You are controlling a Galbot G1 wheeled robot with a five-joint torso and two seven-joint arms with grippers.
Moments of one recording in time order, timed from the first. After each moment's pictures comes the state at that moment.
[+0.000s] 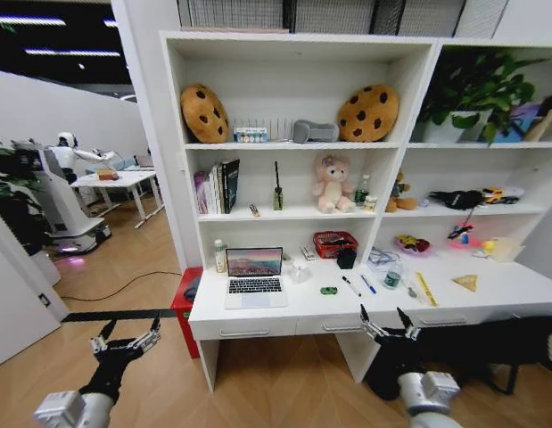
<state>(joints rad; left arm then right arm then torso) 1.93 -1.36 -0.90 -2.43 -0.39 0.15 -0.03 -1.77 1.29 0.71 2.20 0.33 0.05 0.15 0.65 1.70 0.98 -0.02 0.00</state>
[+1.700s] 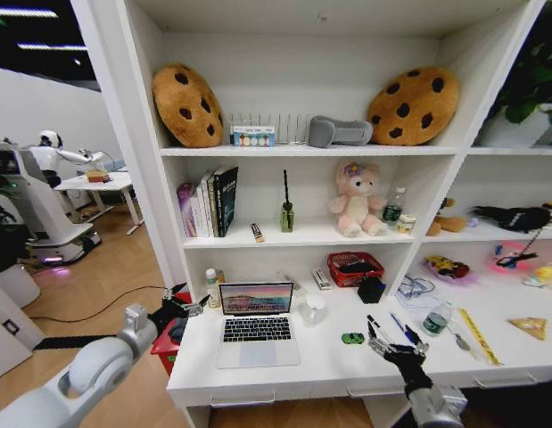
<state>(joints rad) 1.22 -0.55 -0.34 -2.05 -0.81 0.23 0.00 -1.86 1.26 0.76 2.15 0.33 0.00 0.16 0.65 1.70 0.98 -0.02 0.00</state>
